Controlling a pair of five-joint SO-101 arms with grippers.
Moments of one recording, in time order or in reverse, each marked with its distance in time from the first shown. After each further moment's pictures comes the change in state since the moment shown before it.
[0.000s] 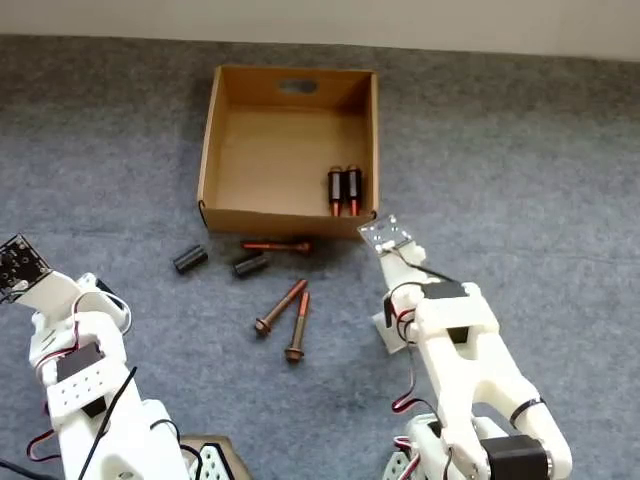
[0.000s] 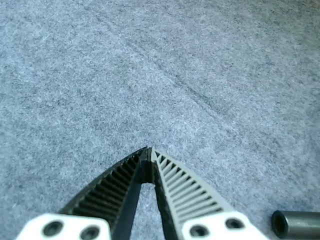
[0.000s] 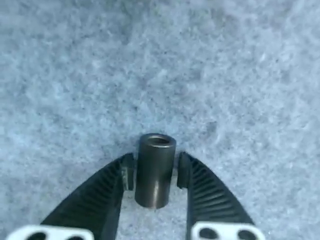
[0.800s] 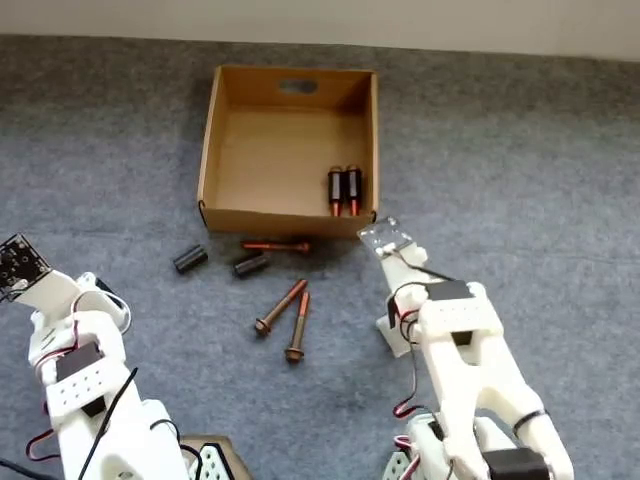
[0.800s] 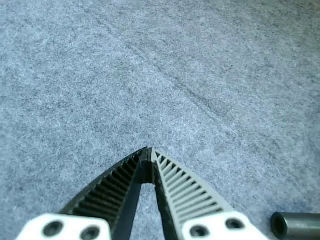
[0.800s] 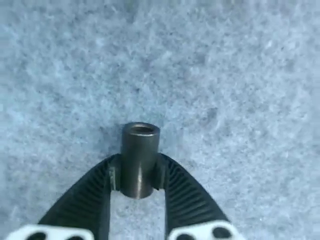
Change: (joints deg) left arm 0.5 0.0 -0.4 0.0 -1.4; right arm 0.4 -5.7 -0.8 5.0 1.8
